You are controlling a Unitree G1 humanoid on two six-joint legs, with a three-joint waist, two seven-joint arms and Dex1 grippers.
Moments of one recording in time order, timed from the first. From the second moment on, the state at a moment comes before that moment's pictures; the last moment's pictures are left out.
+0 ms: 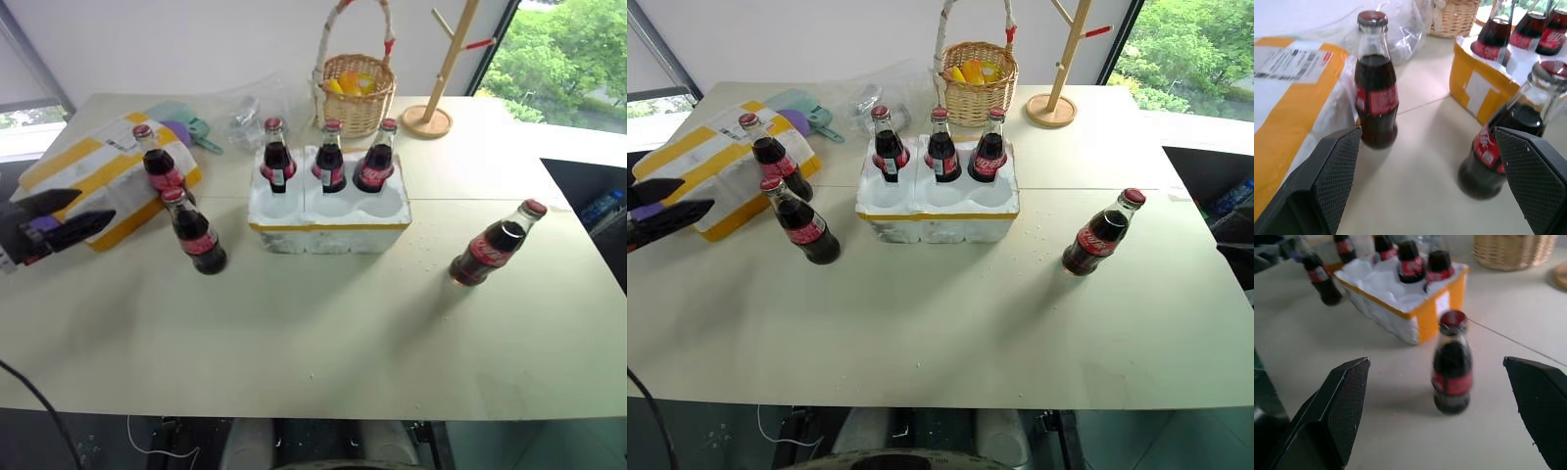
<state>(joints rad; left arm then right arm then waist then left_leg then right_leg) -0.30 1.04 0.53 0.19 -0.63 0.61 -1.05 0.08 -1.23 -1.00 -0.01 0.78 0.85 1.51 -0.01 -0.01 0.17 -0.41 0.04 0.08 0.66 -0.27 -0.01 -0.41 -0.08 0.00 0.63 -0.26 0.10</state>
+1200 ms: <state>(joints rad) -0.85 0.70 0.17 0.76 -0.22 0.30 -0.78 -0.30 -1.26 -0.85 -0.33 1.33 1.10 1.08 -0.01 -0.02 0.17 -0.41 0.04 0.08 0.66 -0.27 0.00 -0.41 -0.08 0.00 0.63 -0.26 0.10</state>
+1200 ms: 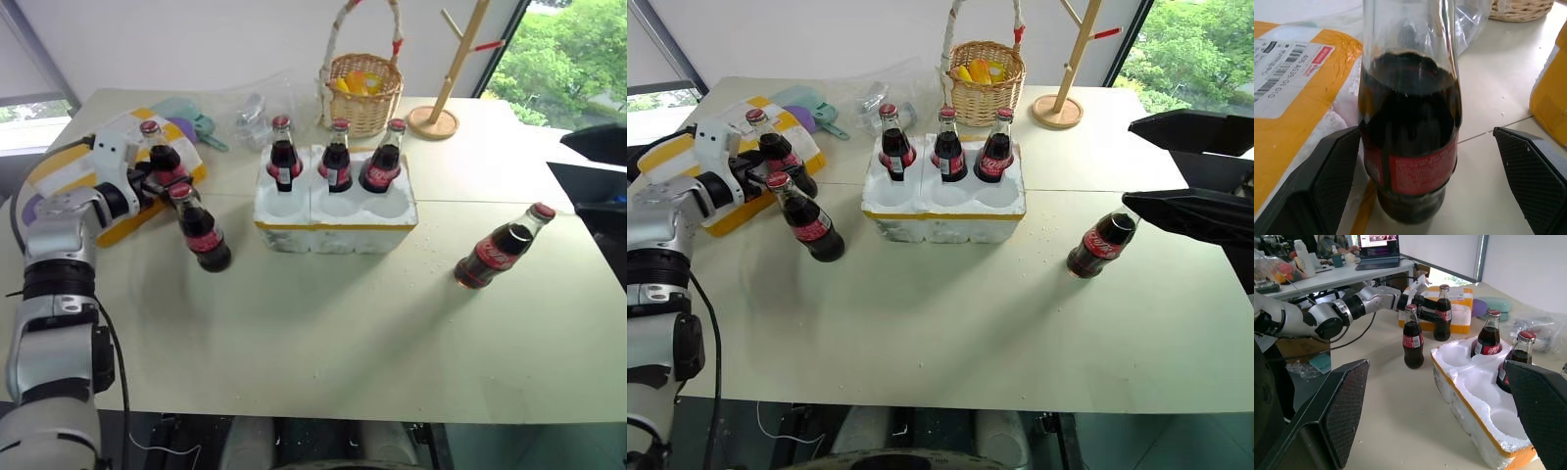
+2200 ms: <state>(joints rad) -0.93 0.65 0.17 1.00 -0.15 0.17 -0.77 -0.30 -1.24 -0.84 -0.33 1.32 1.07 1.04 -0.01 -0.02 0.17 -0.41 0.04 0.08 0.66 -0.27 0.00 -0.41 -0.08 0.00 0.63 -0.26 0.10</state>
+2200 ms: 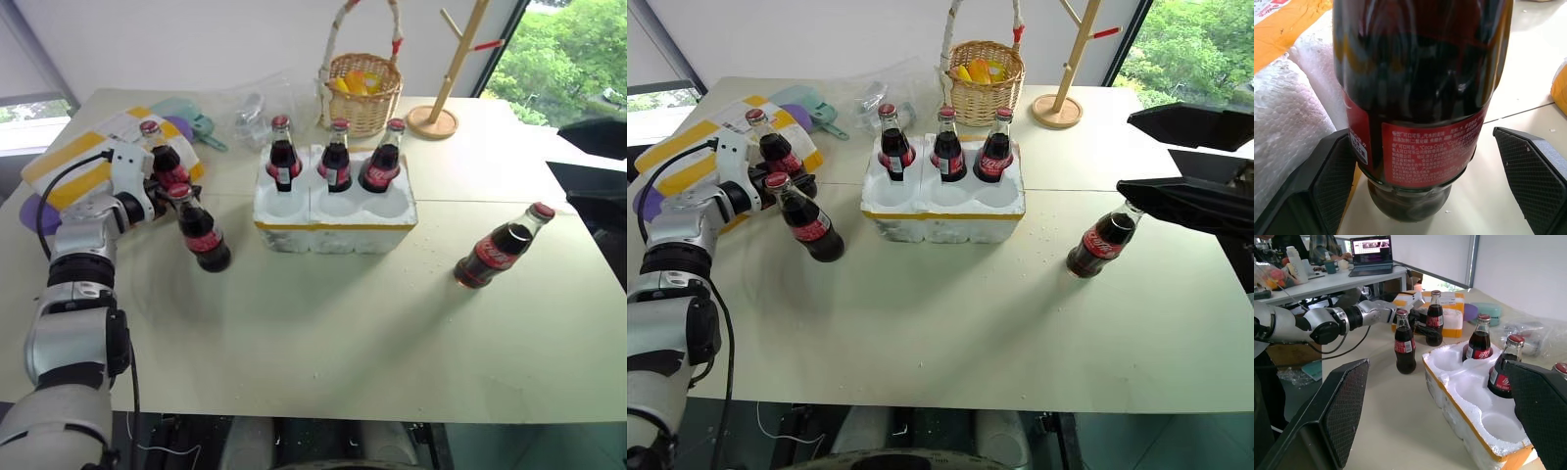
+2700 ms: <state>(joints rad) -0.94 0.66 0.17 1.02 -0.14 0.17 -0.79 -0.28 -1.24 -0.84 -0.33 1.32 1.07 1.04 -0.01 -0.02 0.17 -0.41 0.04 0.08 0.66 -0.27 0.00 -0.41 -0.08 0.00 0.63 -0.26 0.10</state>
